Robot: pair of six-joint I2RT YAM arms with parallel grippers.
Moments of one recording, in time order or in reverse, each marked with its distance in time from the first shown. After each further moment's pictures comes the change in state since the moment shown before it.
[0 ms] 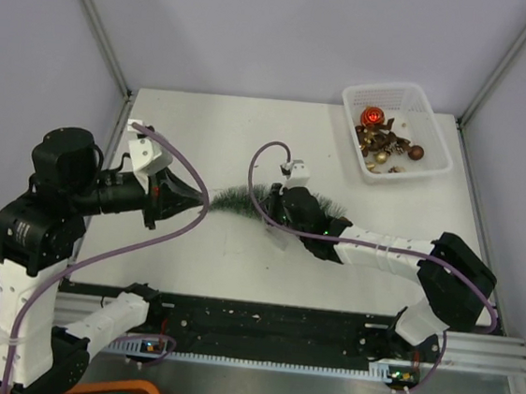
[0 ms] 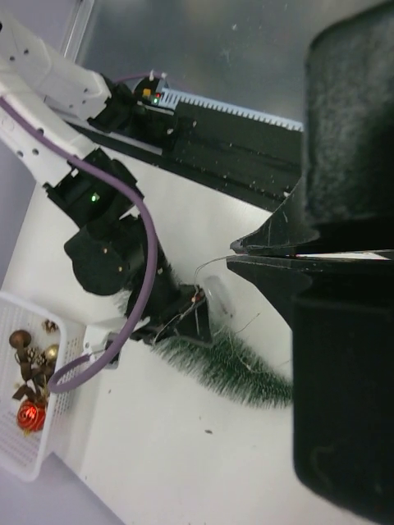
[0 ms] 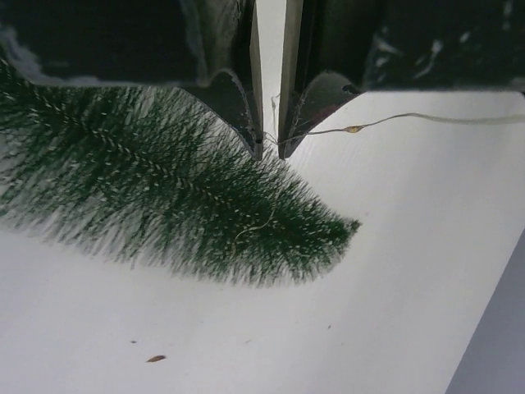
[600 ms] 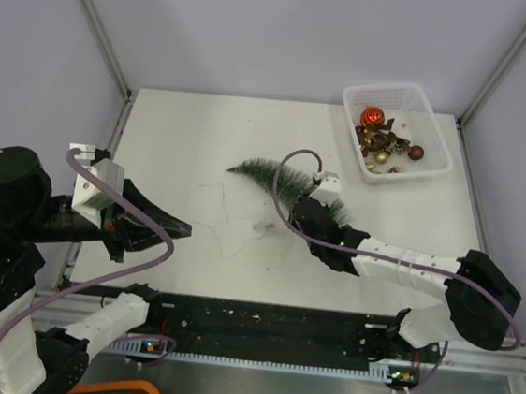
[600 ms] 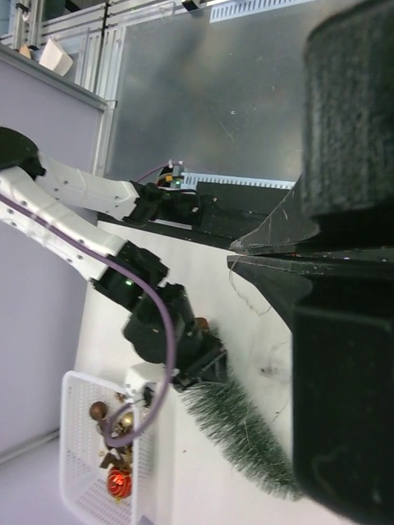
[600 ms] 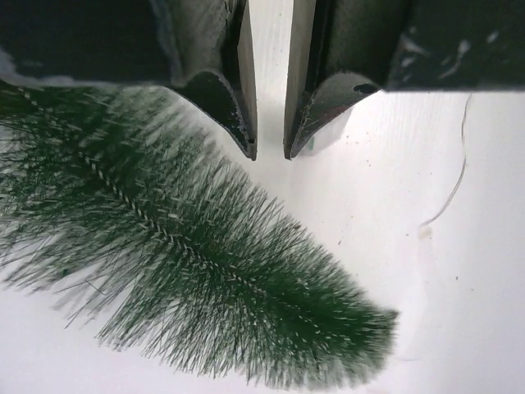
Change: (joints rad) left arm 0.000 -0.001 0.281 -0.128 0.263 -0.102; right arm 0.014 -0.109 -0.083 -0.180 0.392 0.181
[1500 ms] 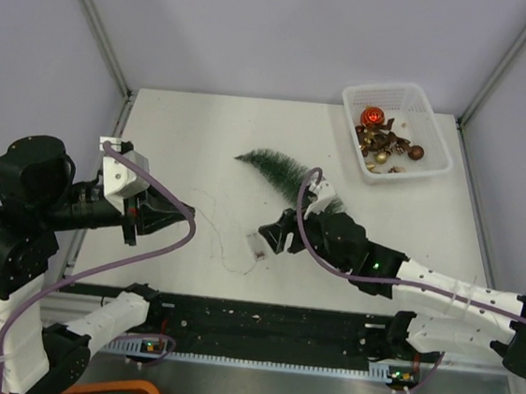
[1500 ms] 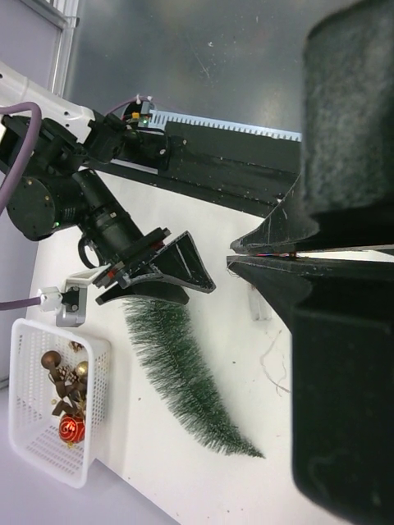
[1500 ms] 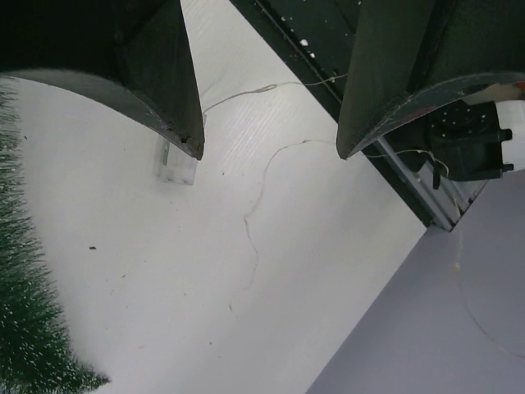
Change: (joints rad) left arm -0.001 0.030 -0.059 -0.079 -0.148 0.192; right arm 0.119 -0.389 -0.075 -0.021 -0.407 -0.178
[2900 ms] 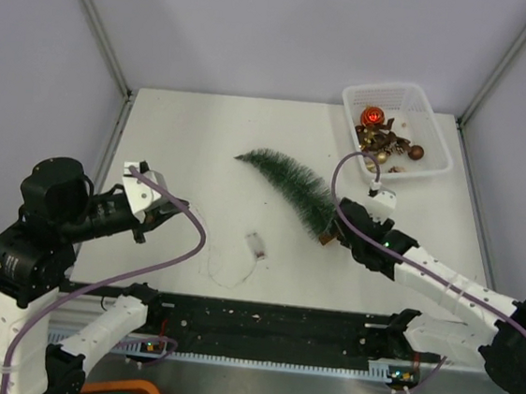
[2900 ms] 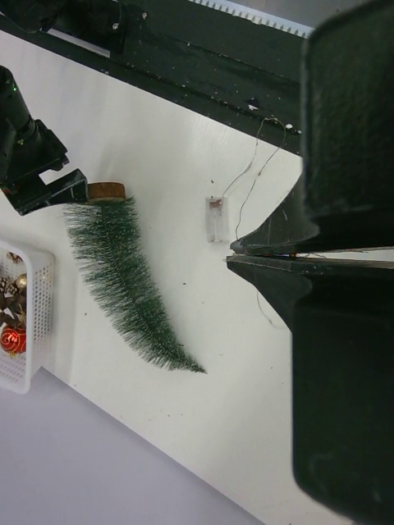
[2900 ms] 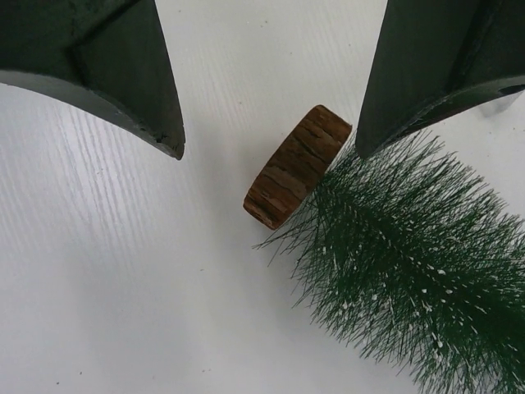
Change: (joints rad) left arm 0.000 -0.168 -0.325 0.149 -0.250 0.149; right arm -0.309 0.003 -0.015 -0.619 0.411 0.396
